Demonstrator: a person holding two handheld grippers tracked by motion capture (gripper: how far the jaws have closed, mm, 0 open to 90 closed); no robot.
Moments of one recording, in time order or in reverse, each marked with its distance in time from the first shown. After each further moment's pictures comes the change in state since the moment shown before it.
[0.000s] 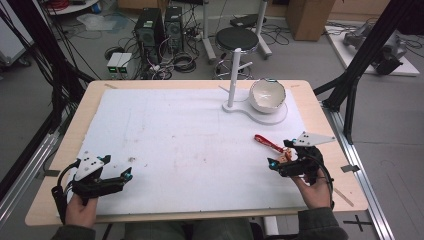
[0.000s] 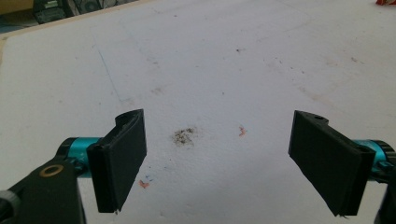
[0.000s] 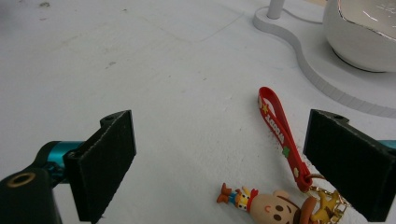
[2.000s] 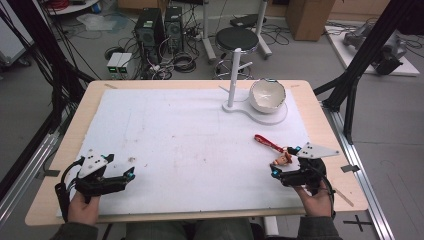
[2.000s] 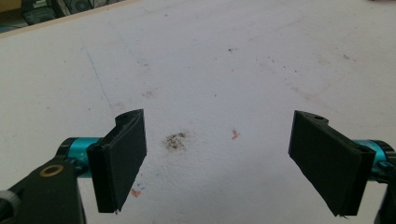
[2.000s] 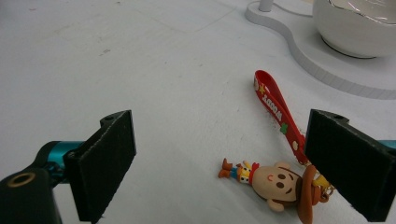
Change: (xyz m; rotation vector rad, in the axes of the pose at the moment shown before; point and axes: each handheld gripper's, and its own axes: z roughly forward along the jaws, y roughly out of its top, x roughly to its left) left arm -0.002 0.005 0.007 0.019 -0.034 0.019; right arm 0.010 -0.027 -0.007 -0.037 -0.055 -0.009
